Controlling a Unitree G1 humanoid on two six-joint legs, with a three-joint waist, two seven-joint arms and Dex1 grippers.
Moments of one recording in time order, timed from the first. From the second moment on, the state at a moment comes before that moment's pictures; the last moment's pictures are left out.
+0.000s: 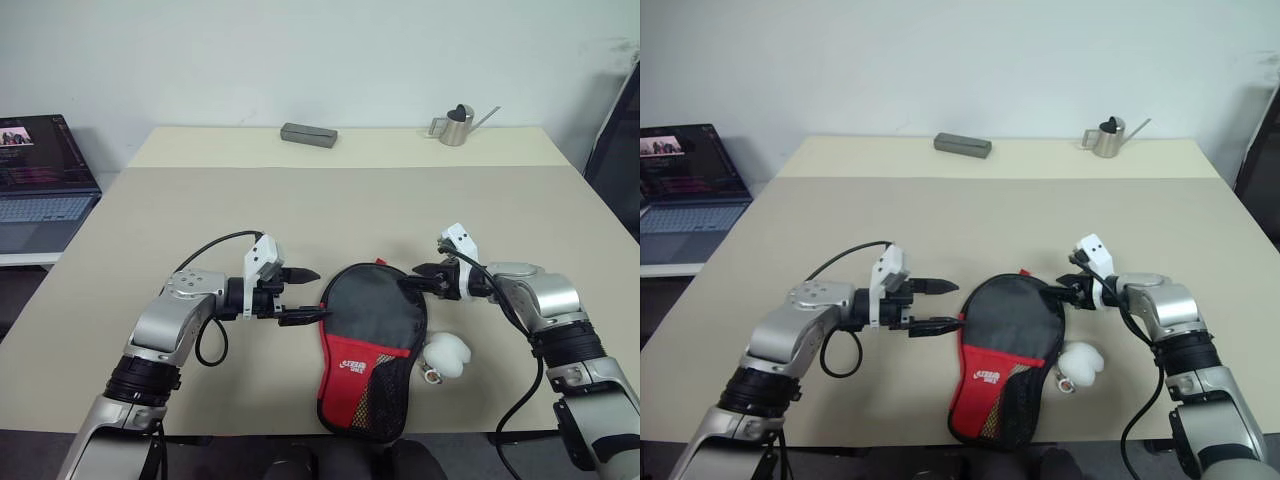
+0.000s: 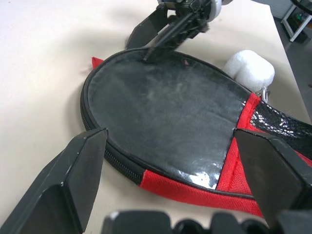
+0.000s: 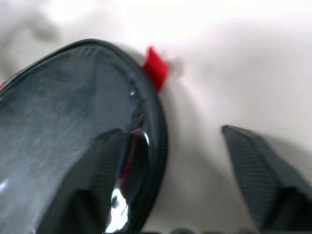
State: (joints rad) left arm -0.48 0.61 -0.11 0.03 -0.38 0.49 -1.19; right arm -0.67 -0.54 0.13 0.33 0.34 0.76 0.85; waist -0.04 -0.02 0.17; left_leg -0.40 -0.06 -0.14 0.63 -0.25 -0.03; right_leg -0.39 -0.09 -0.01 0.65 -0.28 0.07
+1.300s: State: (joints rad) left arm -0.42 0.63 -0.14 -0.01 -0.35 0.47 -1.19; right arm -0.97 -0.30 0.15 0.81 0.11 0.45 0.82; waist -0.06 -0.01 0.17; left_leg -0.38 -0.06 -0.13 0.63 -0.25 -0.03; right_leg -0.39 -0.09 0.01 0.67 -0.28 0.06
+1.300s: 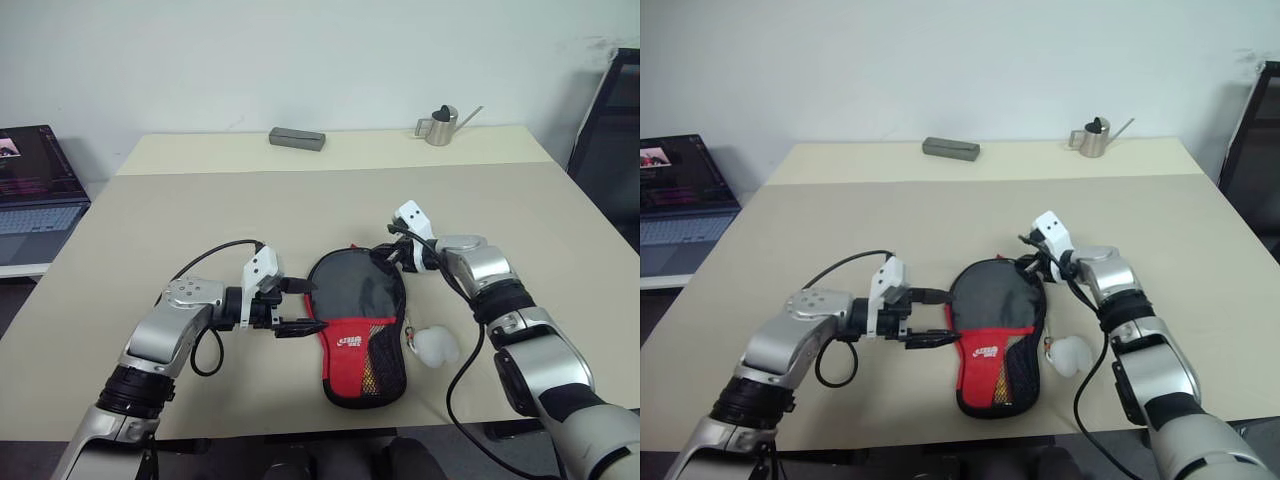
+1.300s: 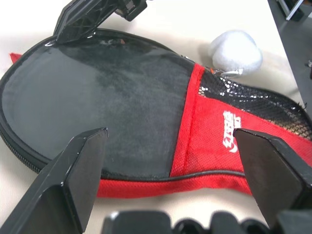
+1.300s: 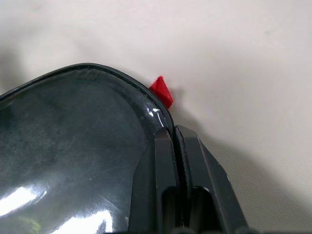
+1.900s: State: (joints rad) left arm -0.54 0.47 -0.27 0.05 -0.30 0.42 -1.19; right arm -0.82 -0.43 -0.03 0.29 0.32 0.82 0.81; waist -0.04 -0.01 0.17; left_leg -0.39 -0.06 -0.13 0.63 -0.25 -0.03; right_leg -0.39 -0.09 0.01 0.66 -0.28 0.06
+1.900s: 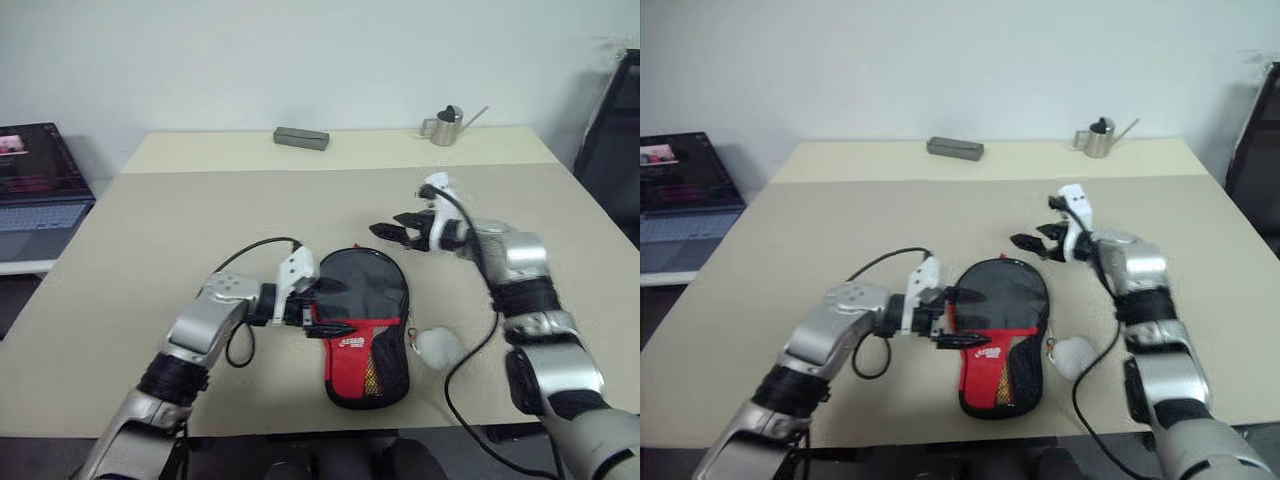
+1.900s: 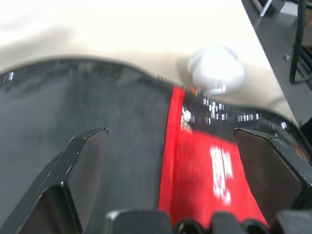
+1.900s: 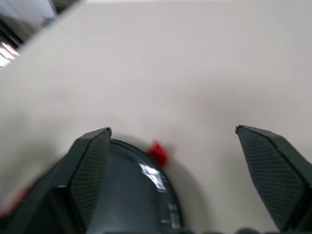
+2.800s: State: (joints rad) left arm -0.69 0.30 -0.36 0.46 -0.13 0.16 -1.19; right arm -0.17 -0.89 -0.33 -0.53 0.74 1.14 0.88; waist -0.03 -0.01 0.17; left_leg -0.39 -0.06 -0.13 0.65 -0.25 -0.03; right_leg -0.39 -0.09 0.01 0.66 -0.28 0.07
